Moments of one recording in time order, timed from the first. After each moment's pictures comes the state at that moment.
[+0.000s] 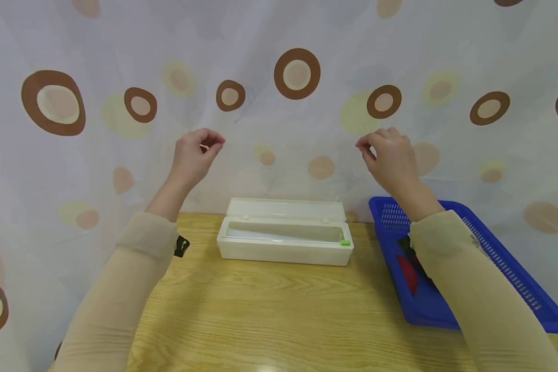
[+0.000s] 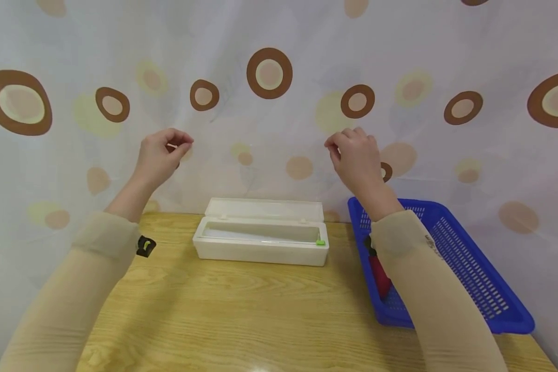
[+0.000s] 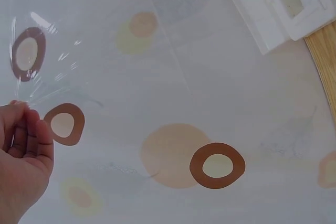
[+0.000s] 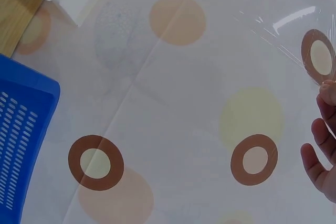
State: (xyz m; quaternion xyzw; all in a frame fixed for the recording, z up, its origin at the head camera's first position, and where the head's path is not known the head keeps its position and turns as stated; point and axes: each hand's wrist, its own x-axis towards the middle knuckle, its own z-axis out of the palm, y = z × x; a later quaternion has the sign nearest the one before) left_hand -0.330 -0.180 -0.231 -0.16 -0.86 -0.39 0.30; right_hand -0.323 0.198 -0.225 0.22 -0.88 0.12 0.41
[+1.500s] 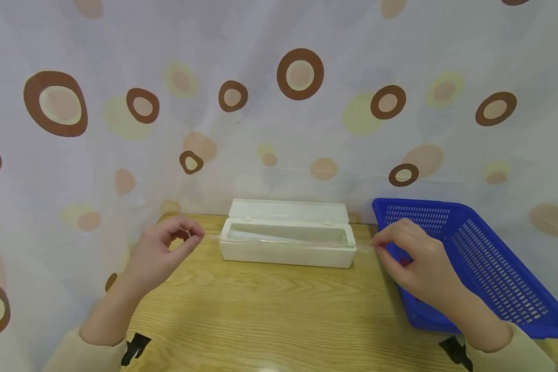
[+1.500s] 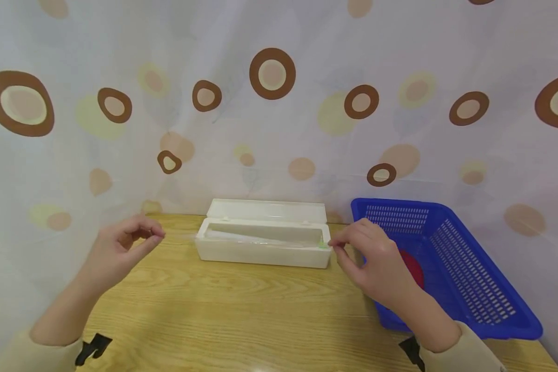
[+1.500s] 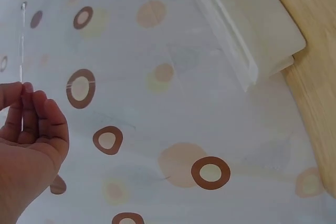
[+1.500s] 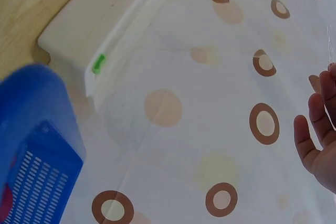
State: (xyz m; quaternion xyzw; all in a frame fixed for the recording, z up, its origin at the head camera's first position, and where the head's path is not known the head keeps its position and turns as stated) left_hand -0.181 -0.210 -0.303 -0.27 -0.82 -0.45 0.23; right_hand -0.190 0.211 -0.299 0.40 -0.78 0.26 0.40
